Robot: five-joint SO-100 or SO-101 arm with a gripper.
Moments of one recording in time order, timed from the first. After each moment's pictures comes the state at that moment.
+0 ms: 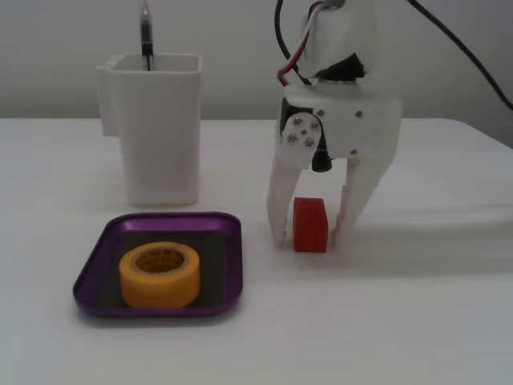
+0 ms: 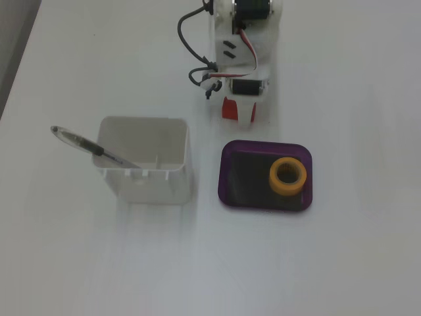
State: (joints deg) arm 1.1 84.1 106.9 58.4 -1.7
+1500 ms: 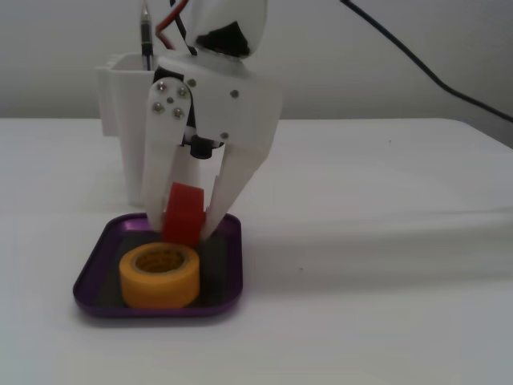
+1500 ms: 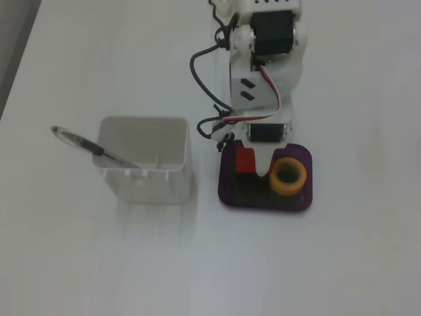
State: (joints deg) arm -1.7 65.1 66.9 61.5 -1.4
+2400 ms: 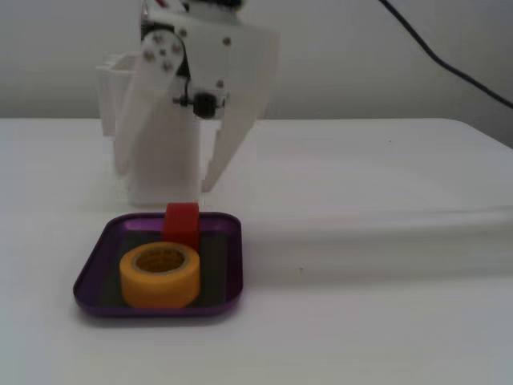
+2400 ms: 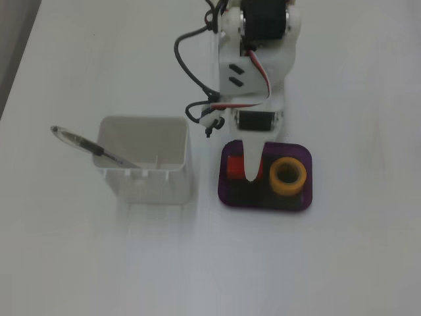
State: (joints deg) arm 0.2 63.8 46.2 83.1 -1.4
